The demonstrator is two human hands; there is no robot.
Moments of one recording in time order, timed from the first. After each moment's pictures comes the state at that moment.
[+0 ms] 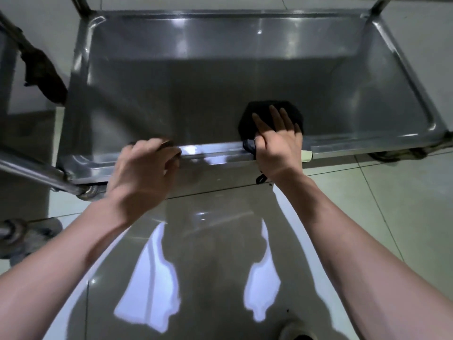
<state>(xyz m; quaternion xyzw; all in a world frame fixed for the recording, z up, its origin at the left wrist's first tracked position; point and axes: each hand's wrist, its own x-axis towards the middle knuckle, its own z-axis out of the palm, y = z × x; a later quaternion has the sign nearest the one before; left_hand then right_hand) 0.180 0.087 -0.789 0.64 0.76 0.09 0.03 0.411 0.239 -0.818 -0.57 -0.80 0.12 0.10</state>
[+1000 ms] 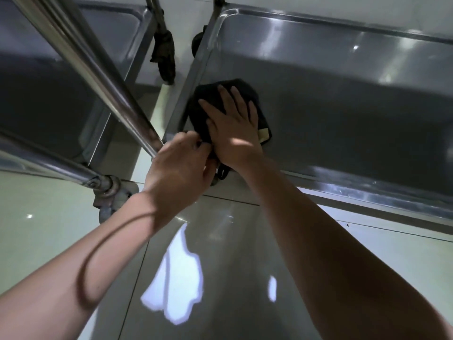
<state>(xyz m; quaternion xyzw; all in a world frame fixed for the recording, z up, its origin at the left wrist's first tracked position) 0.110 0.031 -0.797 0.53 0.84 0.08 -0.02 0.157 0.175 -0.830 -0.27 -0.95 0.15 0.09</state>
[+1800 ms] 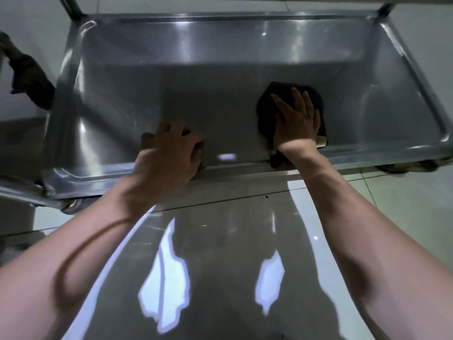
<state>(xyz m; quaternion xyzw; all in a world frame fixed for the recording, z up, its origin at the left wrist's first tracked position) 0.218 0.165 -0.788 0.64 0.77 0.05 0.04 0.429 0.324 -0.820 -0.61 -0.77 0.13 0.13</state>
